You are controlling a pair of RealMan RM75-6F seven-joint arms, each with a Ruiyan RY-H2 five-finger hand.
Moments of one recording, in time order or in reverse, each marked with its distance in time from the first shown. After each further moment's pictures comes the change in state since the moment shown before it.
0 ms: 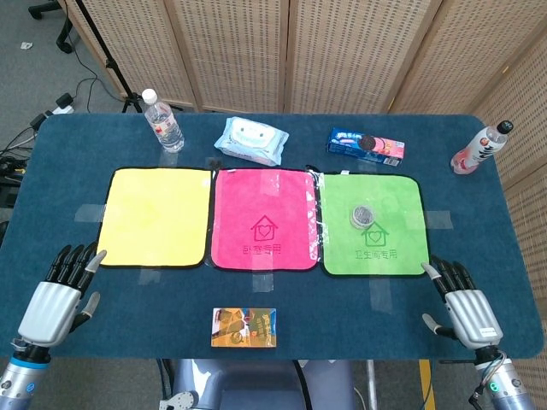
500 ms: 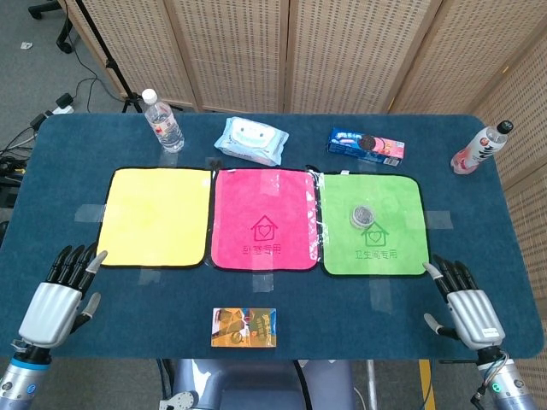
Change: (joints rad) left arm 0.004 0.006 0.001 -0.021 0.010 0.012 0.022; right arm -0.004 0.004 -0.002 0.009 -0.013 0.014 0.014
